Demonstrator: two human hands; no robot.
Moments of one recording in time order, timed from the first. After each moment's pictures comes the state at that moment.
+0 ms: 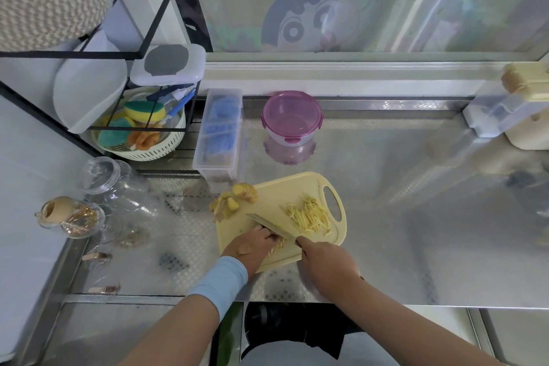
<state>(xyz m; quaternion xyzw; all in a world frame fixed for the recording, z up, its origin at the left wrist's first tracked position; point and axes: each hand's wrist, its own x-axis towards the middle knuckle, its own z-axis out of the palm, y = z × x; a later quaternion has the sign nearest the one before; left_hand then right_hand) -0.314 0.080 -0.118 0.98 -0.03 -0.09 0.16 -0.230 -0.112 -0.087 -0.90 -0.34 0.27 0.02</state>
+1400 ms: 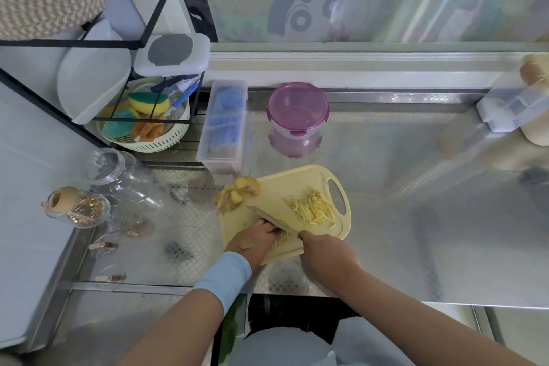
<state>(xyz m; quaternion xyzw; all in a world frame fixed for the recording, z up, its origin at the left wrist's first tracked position) -0.313 0.077 -0.121 0.97 0.02 -0.17 0.17 -0.225 -0.108 -0.107 -0.89 -0.35 0.28 0.03</state>
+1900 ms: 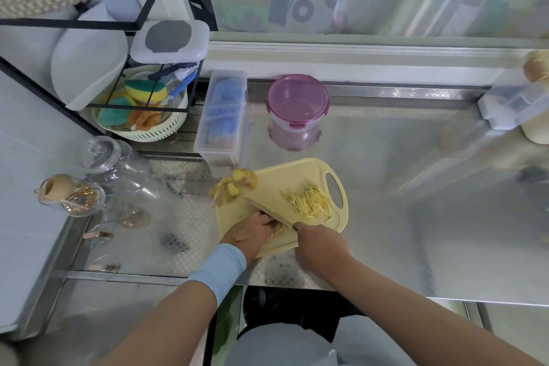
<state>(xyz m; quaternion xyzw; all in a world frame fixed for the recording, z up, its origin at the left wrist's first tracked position) -0.311 0.077 -0.132 0.97 0.02 -0.15 0.19 -0.222 -0.099 -0.100 -0.89 -0.36 0.28 0.04</state>
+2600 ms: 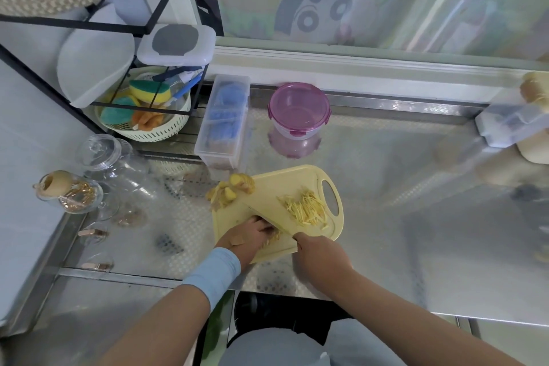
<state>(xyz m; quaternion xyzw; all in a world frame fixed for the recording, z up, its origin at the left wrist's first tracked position) -0.308 0.080 -0.123 0.97 0.00 -0.19 0.13 -0.221 -0.110 -0.103 -0.89 -0.35 0.27 0.04</state>
